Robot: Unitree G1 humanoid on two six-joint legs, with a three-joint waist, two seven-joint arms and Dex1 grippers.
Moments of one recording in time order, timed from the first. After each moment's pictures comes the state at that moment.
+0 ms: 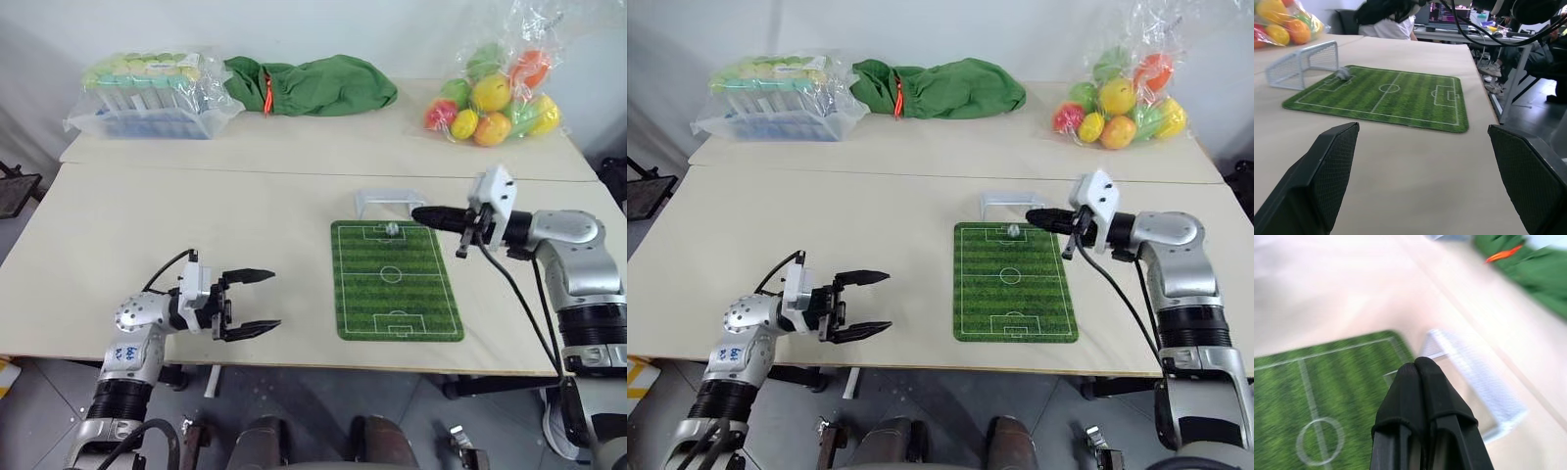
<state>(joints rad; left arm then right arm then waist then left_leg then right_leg) -0.30 0.48 0.06 0.25 -0.48 -0.12 -1.33 -0.66 -0.74 -0.06 0.33 0.30 0.09 1.15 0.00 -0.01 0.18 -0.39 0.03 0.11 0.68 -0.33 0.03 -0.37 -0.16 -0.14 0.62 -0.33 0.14</state>
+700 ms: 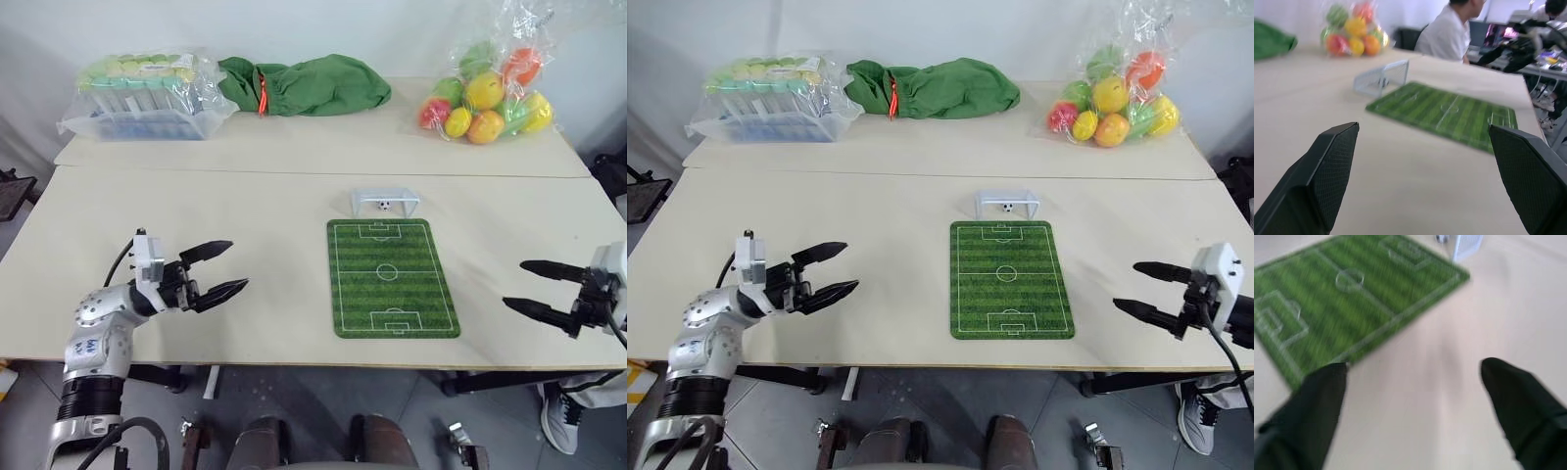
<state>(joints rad) -0.25 0.57 0.23 0.22 -0.59 0.08 -1.23 -0.15 -0.96 -0.40 0.46 0.45 0.05 1.41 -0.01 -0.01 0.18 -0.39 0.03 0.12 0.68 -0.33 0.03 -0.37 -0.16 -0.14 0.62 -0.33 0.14</state>
